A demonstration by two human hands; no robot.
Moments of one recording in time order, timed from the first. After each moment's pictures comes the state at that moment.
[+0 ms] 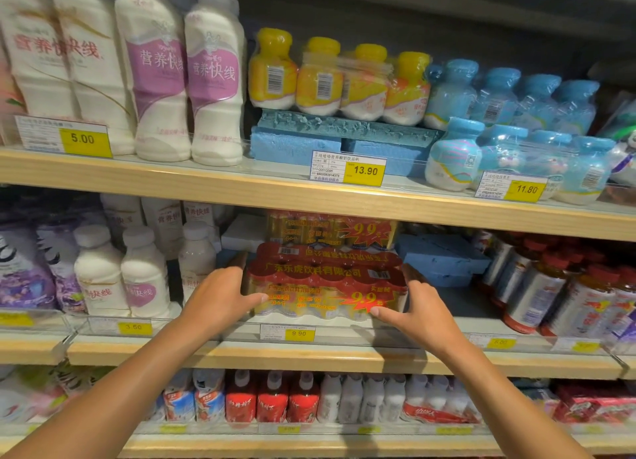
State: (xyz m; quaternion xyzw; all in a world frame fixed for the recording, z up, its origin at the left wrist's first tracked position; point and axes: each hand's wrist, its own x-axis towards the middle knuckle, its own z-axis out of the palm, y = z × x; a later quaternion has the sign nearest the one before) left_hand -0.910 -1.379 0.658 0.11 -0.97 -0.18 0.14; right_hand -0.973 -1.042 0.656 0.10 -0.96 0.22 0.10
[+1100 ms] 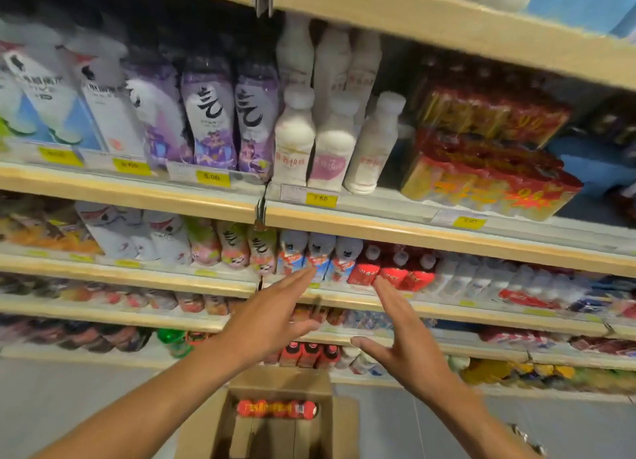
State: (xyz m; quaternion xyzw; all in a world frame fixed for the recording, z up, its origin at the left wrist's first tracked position) left_hand -0.706 -1.554 0.508 -0.09 -0.95 -0.29 -0.01; right_hand -0.742 -1.292 0.508 0.26 -0.93 0.24 -0.04
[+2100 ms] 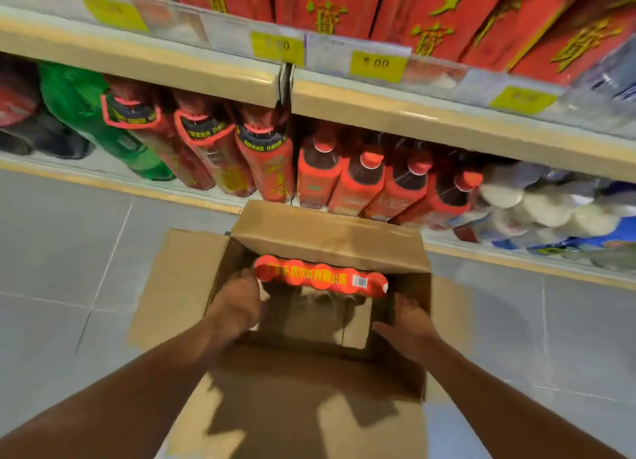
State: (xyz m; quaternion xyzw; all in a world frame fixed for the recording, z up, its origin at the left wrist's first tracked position) left_hand -0.645 -1.583 -0.245 0.27 -0.87 -0.20 -0.35; right_hand -0.724 -1.296 -0.226 0.00 -0.89 0.09 -0.45
